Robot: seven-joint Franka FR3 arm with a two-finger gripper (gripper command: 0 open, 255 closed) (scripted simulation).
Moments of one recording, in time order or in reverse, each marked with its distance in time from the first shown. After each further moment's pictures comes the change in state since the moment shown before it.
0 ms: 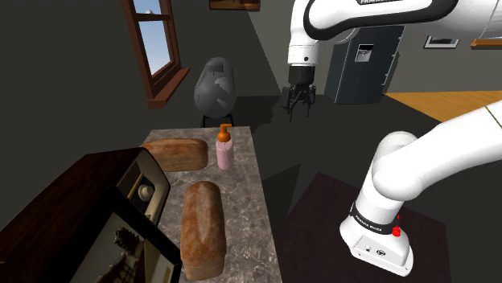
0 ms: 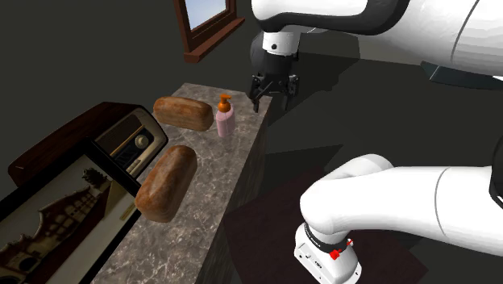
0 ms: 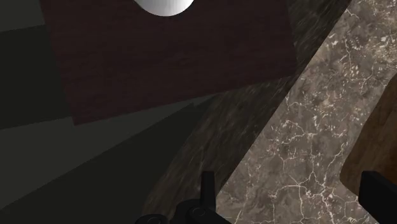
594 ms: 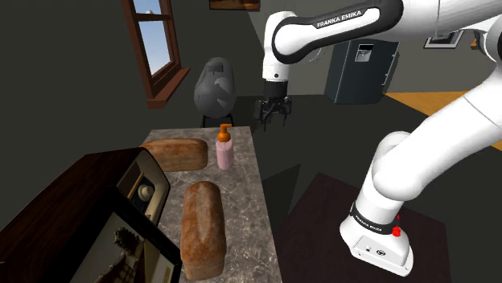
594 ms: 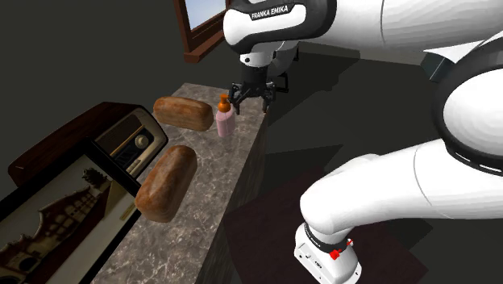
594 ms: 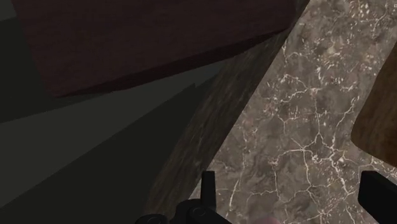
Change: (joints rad) arm 0.004 0.219 0.073 0.022 0.017 0.239 0.097
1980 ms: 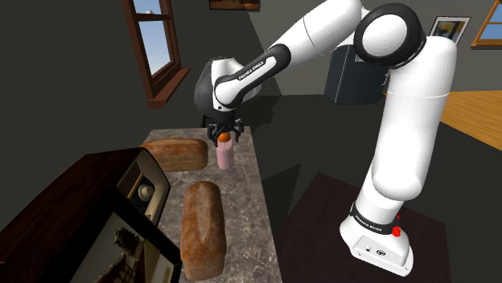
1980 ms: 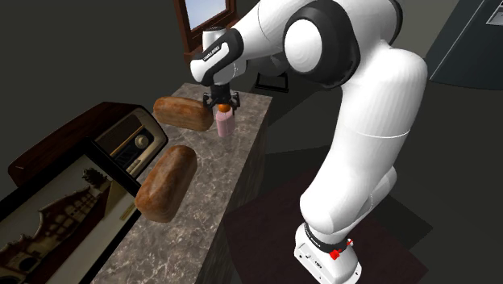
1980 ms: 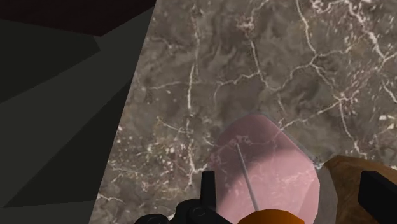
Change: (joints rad) arm 0.000 0.675 0.086 0.359 -0.138 0.403 0.308
